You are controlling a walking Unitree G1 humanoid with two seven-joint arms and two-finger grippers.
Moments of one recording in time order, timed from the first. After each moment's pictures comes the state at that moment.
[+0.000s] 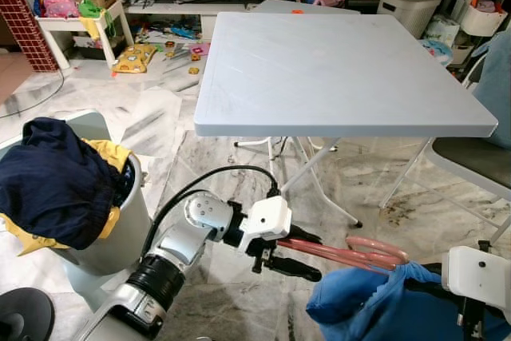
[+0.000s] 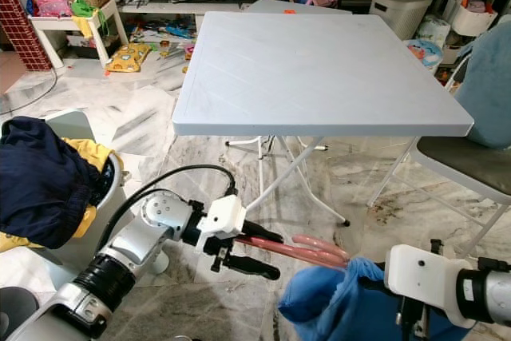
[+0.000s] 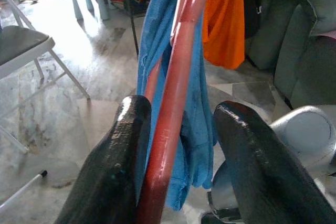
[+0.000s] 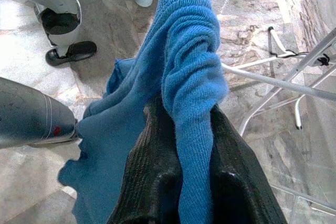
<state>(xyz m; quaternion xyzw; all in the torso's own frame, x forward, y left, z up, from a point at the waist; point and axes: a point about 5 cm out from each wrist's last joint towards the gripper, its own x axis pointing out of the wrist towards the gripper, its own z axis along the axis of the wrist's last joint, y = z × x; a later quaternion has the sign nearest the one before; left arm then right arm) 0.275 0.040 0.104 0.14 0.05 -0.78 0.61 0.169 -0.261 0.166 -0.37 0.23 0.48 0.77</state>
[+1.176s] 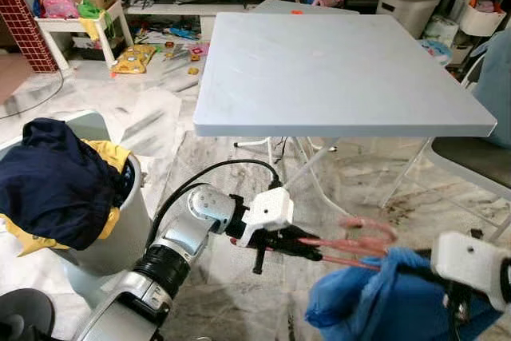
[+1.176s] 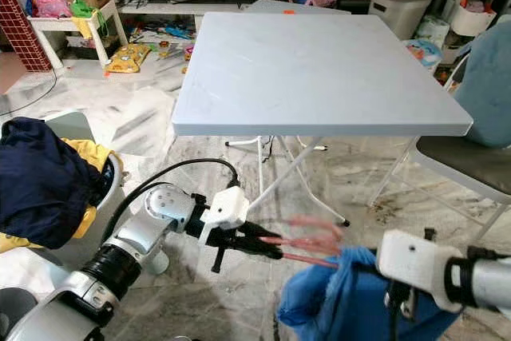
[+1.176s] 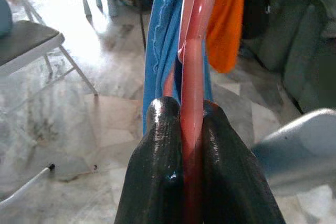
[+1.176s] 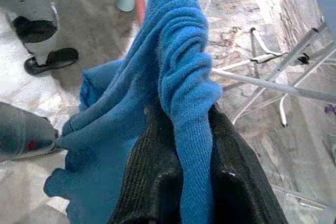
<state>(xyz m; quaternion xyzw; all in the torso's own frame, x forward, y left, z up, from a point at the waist) 0.287 0.038 0.105 0.13 0.06 -0.76 0.63 0.189 -0.258 0.163 -0.37 0.21 0.44 0.79</state>
